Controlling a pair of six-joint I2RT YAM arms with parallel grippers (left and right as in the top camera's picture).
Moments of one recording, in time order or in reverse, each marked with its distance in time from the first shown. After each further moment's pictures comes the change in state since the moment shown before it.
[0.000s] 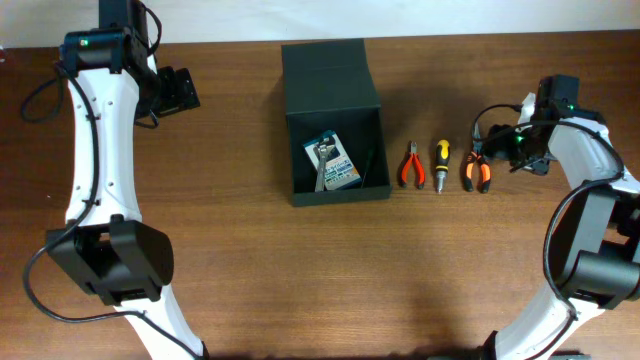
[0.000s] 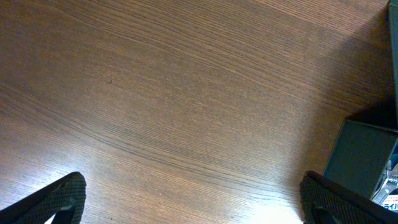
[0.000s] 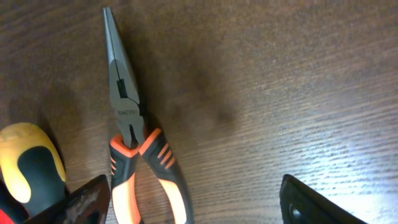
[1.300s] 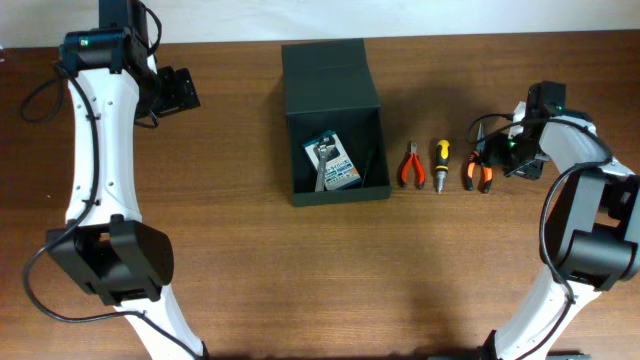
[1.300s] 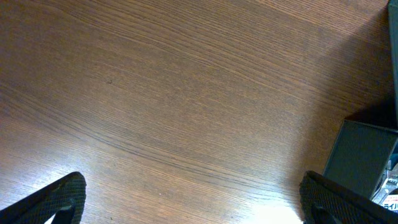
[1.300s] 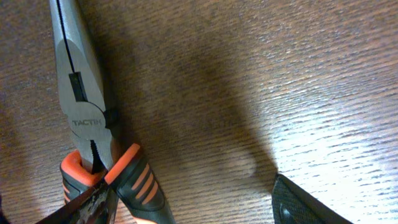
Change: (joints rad) left arm 0.000 0.000 0.000 0.000 0.000 0.000; right arm 0.008 0.109 0.021 -0.005 0.038 -0.011
